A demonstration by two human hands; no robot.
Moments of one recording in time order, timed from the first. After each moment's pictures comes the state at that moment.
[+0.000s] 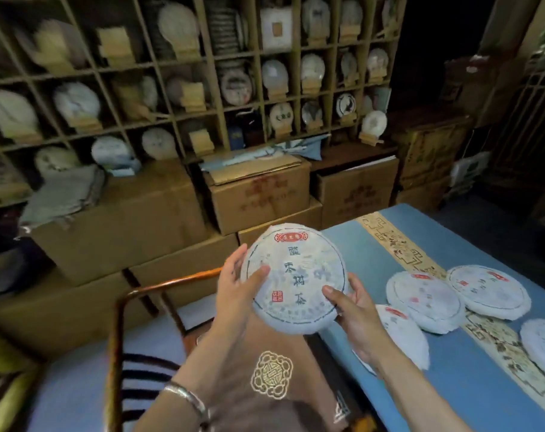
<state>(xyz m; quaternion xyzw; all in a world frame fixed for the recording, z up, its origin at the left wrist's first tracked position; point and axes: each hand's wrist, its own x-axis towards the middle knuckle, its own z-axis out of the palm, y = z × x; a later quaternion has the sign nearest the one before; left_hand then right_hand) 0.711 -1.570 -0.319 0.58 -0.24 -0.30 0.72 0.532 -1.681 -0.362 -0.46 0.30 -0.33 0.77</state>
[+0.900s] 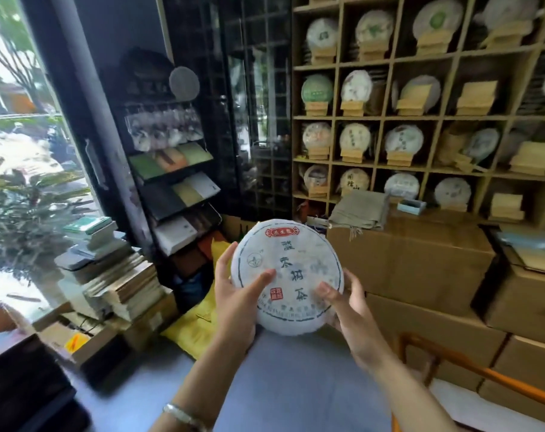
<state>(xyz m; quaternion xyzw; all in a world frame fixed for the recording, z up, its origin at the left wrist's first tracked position) 0.975 -1.067 -0.224 0.53 -0.03 0.13 0.84 0.939 -1.247 -0.244 -0.65 -0.03 -0.03 0.76</state>
